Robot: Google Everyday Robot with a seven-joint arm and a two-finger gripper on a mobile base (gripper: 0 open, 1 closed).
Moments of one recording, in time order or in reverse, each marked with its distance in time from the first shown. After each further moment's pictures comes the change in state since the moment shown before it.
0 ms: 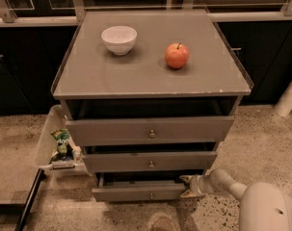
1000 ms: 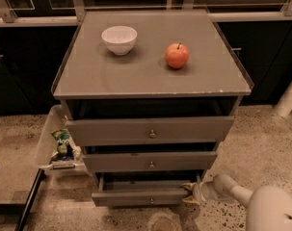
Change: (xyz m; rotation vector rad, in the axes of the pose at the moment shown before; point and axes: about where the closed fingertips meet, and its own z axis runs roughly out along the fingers) arm 0.003 0.039 -0.013 -0.072 -0.024 -0.020
